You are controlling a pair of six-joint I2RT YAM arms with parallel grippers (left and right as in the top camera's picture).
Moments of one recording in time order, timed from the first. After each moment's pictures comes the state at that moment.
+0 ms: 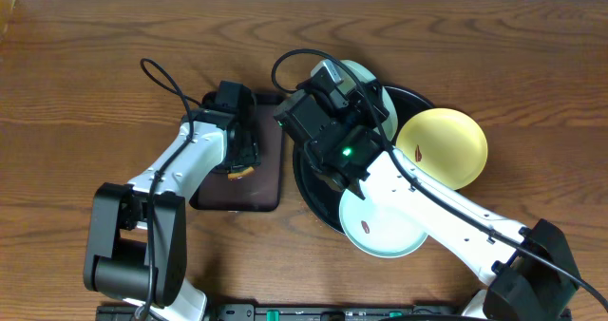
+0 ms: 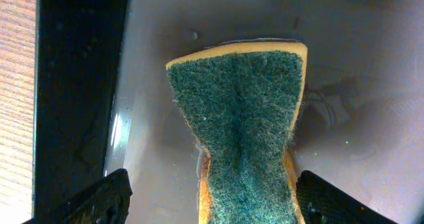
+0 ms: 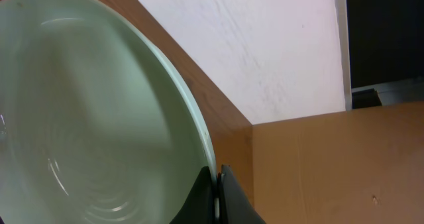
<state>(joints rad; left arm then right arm) -0.20 1.75 1.05 -0.73 -0.16 -0.40 0.85 1.72 1.39 -0.63 1.17 -0.22</state>
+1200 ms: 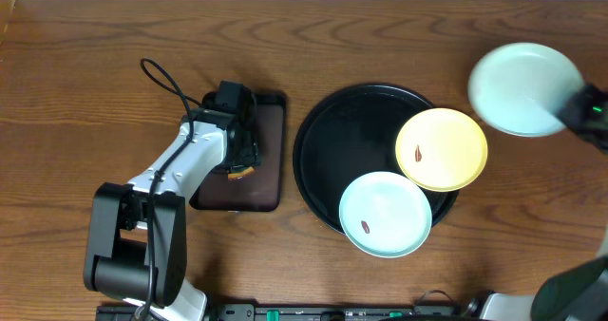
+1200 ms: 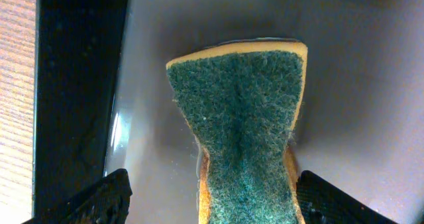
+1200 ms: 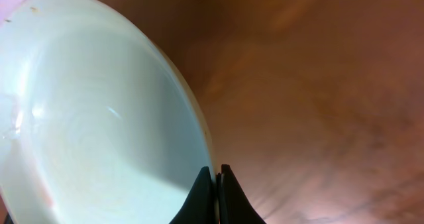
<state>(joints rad) -0.20 1.75 1.05 -0.73 -0.16 -0.40 -0.52 1.56 1.39 -0.88 -0.13 0.31</state>
